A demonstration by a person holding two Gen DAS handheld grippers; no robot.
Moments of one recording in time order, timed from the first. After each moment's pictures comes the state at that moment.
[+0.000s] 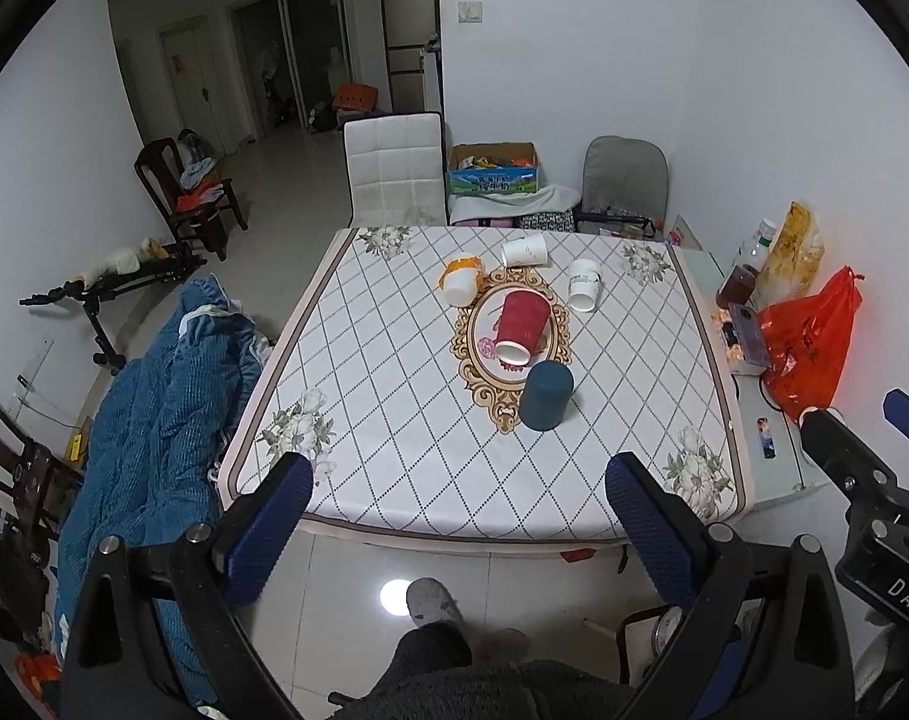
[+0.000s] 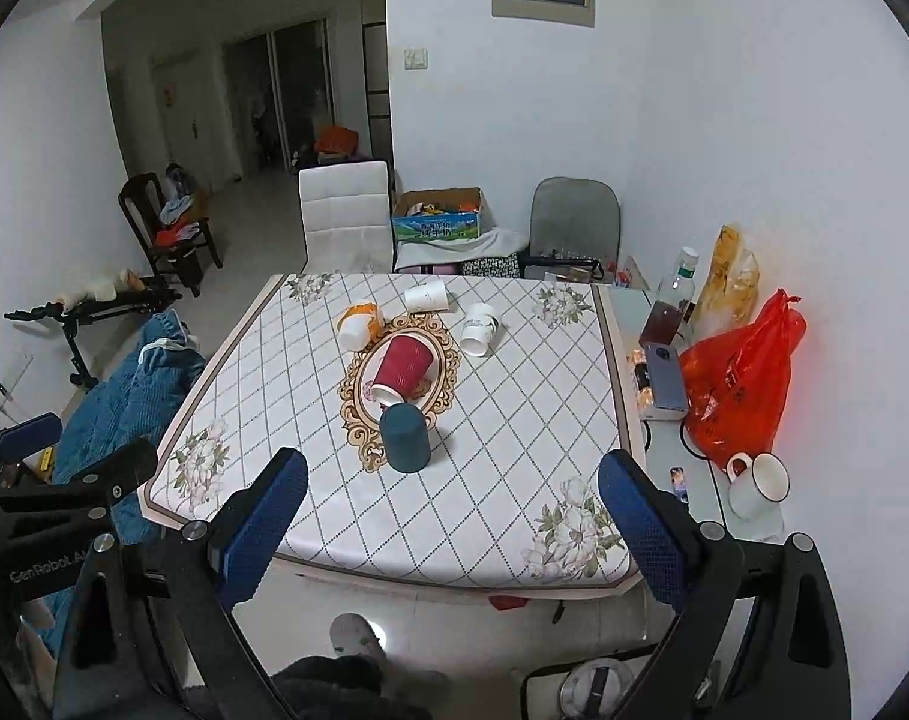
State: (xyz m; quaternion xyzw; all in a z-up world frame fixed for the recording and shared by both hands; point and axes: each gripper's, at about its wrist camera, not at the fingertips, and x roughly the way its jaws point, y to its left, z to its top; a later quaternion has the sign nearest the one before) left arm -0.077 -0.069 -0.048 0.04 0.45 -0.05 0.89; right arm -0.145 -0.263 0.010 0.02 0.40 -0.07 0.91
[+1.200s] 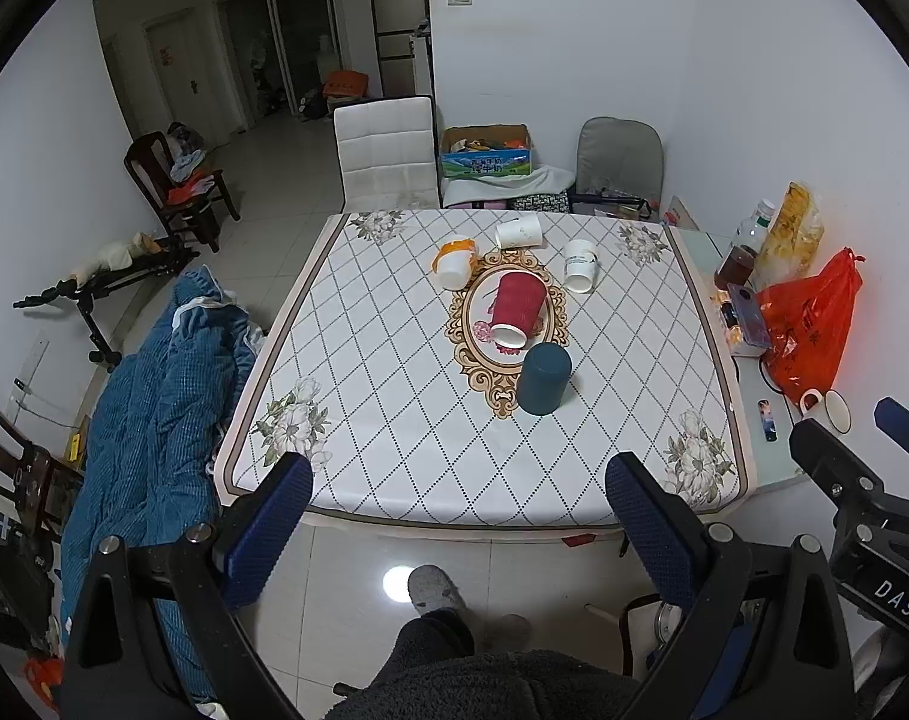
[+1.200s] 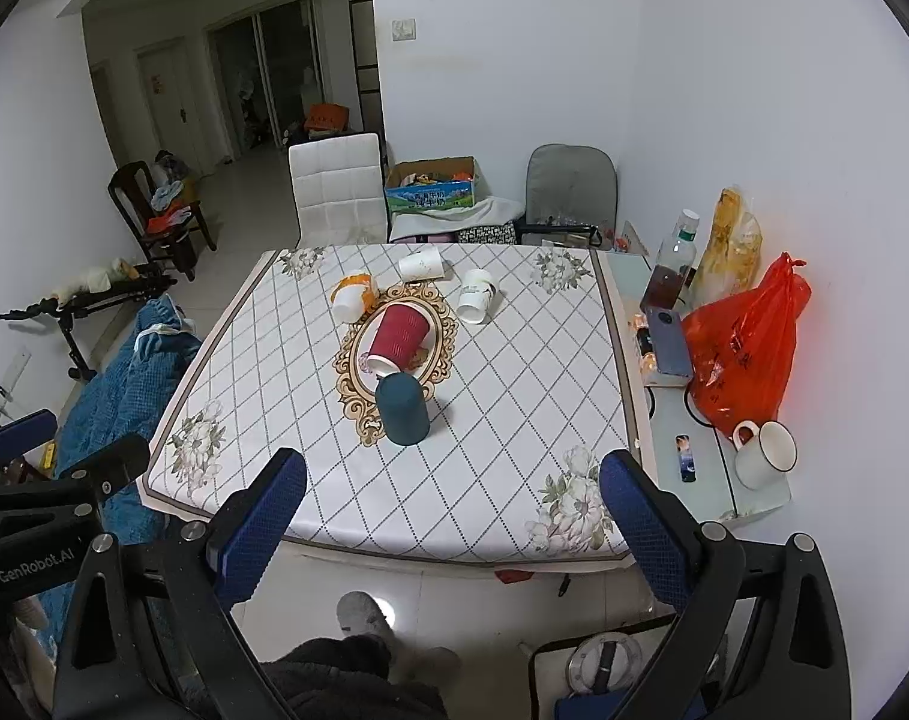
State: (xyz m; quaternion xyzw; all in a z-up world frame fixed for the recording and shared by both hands) left arm -0.074 -0.073 -0.061 0.04 0.47 -0.06 0.88; right arm -0.134 -0.267 -0.017 0.03 0.43 -0.06 0.90
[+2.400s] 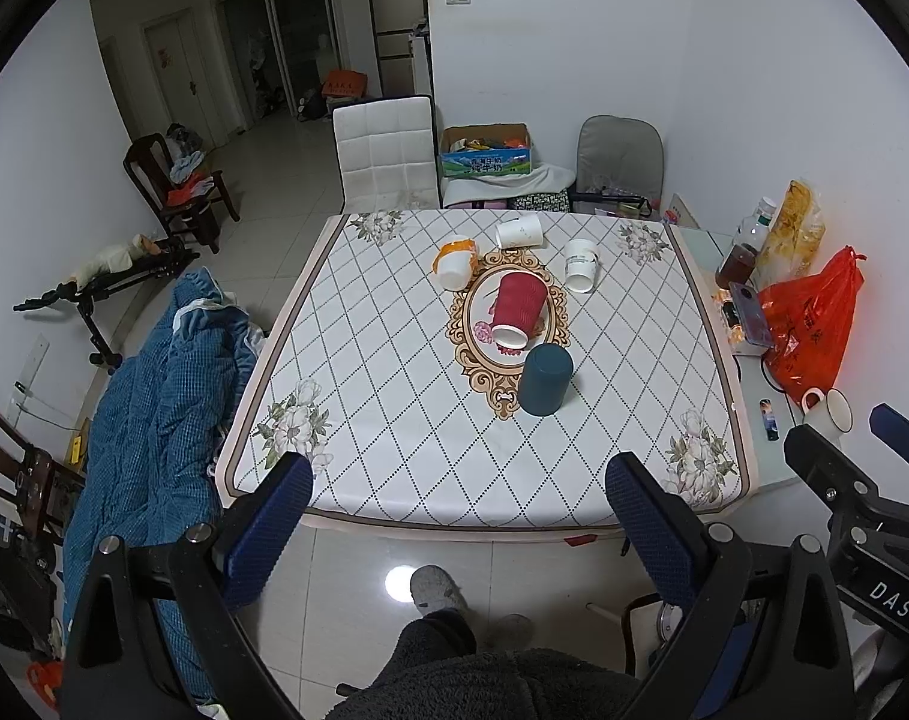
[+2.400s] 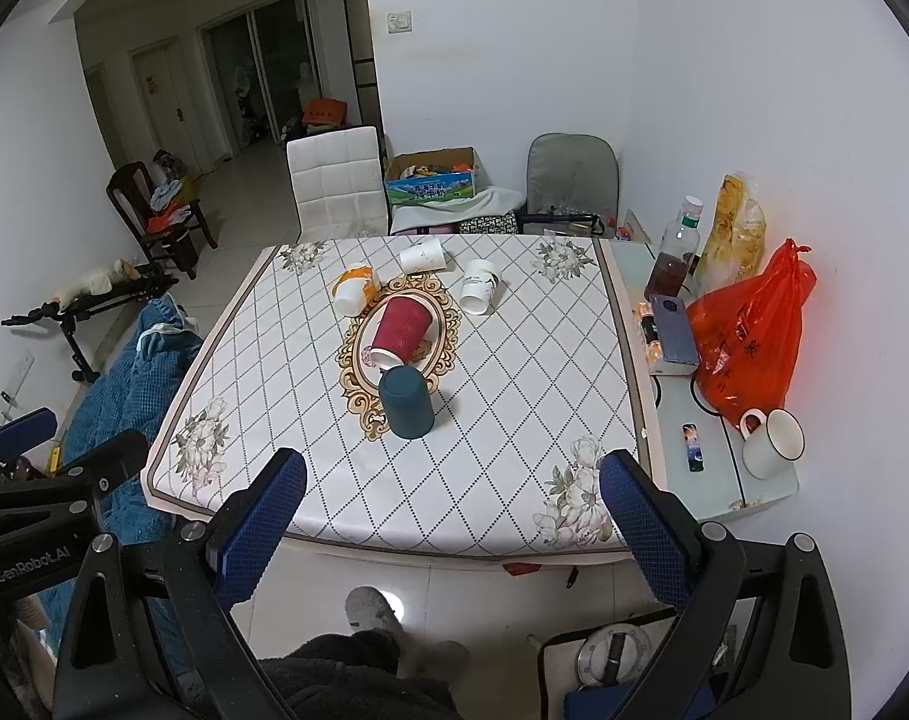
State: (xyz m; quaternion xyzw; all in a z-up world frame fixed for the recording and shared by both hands) left arm -0.075 -0.077 -0.063 0.04 0.47 -0.06 0.88; right arm -0.130 -0.264 -0.026 0.04 0.43 -0.07 0.90
